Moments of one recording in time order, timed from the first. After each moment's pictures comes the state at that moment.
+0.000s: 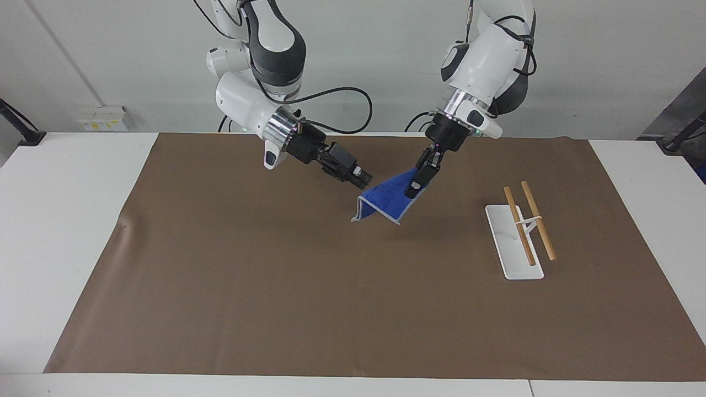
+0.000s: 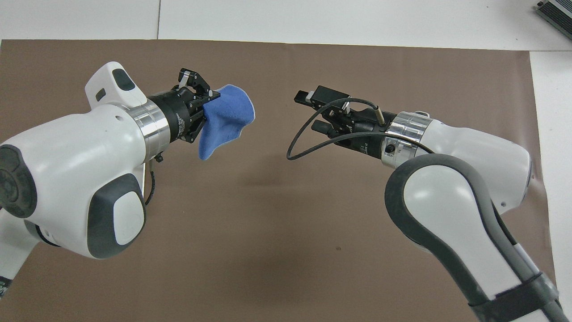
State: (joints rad) left arm -0.46 -0.01 0.03 -1.94 -0.28 2.62 -1.44; right arm 0.33 0.04 0.07 -1.95 1.18 2.55 0.09
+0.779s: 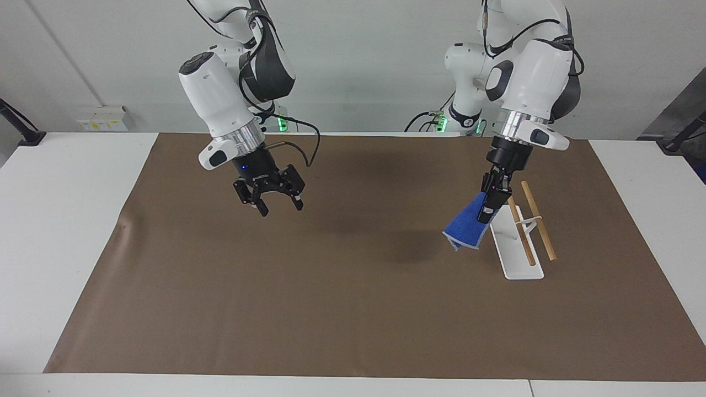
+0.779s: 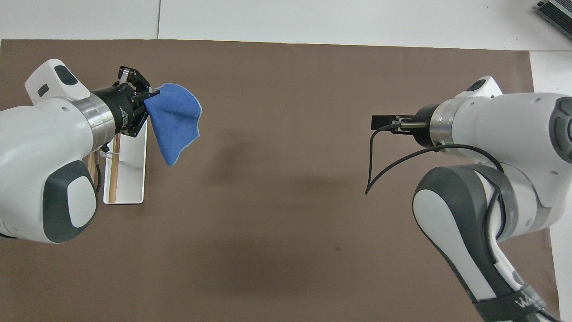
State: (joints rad) left arm -0.30 -0.03 0.03 -2.03 -0.13 2.61 -1.43; right arm 0.14 0.01 0.06 -1.91 0.14 2.21 0.18
